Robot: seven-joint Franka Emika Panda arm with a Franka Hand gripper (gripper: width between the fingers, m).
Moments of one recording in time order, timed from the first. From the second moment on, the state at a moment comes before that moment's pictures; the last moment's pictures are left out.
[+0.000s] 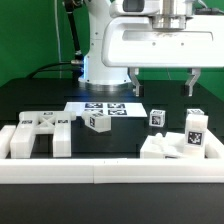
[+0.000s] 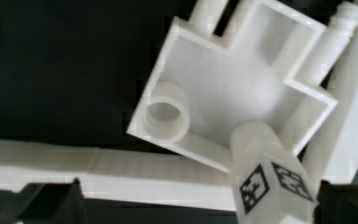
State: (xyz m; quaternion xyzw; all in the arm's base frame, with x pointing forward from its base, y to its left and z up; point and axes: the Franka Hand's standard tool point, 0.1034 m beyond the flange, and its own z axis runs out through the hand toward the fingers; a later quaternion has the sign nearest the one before) arm 0.586 0.057 0.111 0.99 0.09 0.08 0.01
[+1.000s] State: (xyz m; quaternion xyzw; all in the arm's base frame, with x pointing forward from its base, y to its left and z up) arm 0.566 0.024 0.100 0.95 0.32 0.05 0.03
